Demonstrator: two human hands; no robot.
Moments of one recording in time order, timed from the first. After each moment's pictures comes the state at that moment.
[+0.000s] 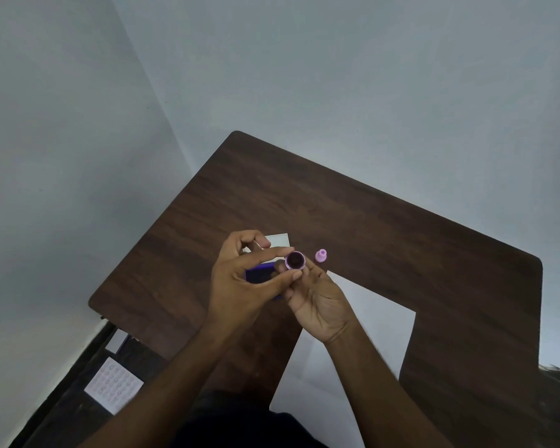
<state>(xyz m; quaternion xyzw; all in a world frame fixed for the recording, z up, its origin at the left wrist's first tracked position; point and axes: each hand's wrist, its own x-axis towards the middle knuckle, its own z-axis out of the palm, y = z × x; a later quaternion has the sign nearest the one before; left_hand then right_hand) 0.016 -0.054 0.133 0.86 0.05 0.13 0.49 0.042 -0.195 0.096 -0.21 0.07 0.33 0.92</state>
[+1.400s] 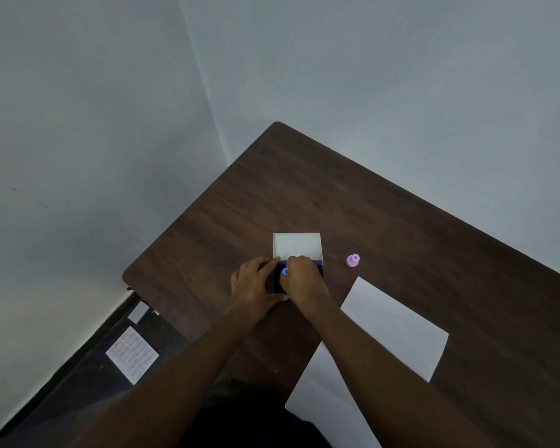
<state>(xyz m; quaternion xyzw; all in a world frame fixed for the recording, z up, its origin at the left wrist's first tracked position) 0.020 -0.004 -0.023 0.95 0.13 -0.08 0.26 0.091 -0.111 0.016 -0.93 -0.09 0.29 0.20</state>
